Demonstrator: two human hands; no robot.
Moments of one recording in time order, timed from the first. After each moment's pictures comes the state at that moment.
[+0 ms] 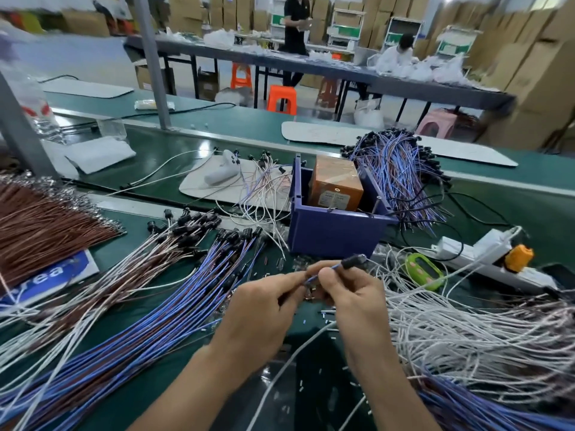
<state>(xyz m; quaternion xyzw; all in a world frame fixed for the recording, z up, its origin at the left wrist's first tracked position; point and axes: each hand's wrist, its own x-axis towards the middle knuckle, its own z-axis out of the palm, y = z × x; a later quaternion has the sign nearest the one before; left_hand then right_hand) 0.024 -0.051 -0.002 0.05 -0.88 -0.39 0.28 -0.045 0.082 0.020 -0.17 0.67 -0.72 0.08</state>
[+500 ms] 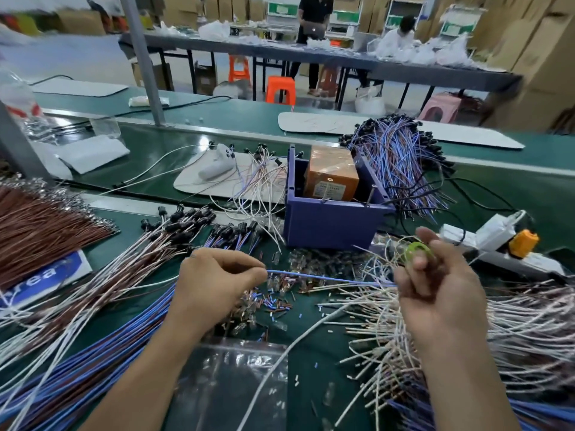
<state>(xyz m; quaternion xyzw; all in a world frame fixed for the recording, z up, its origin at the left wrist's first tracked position) 0.029 -0.099 0.014 0.21 -0.81 -0.50 0.21 -0.092 0.151 0.047 0.04 0.41 -0.91 0.08</state>
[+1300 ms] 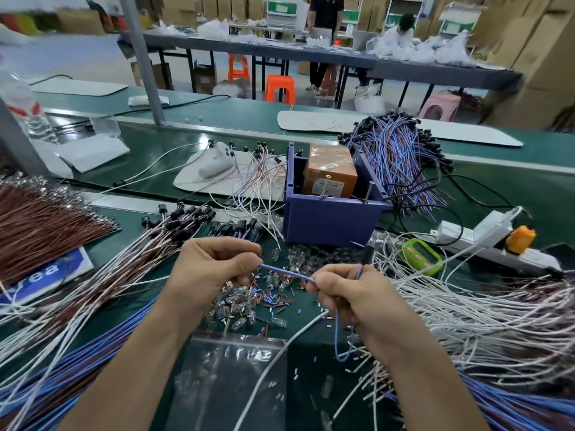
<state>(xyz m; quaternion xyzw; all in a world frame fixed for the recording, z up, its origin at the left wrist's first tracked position) 0.031 -0.104 0.026 0.15 -0.66 -0.71 0.20 -0.057 0.109 0.040 -0.17 0.69 -0.64 0.31</state>
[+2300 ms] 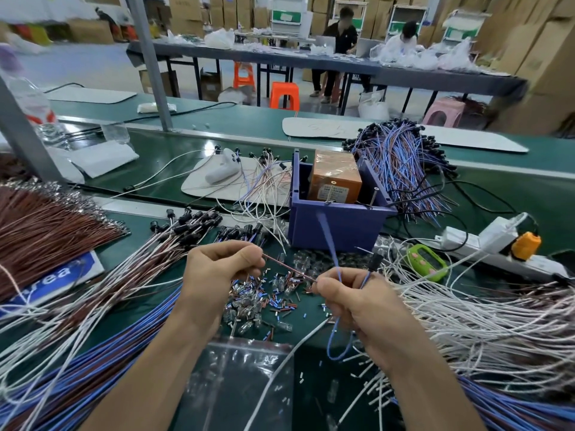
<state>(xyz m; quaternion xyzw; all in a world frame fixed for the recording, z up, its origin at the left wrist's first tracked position) 0.028 -0.096 0.021 0.18 -0.60 -0.73 0.26 -0.057 0.109 0.029 -0.17 0.69 -0.66 0.26</state>
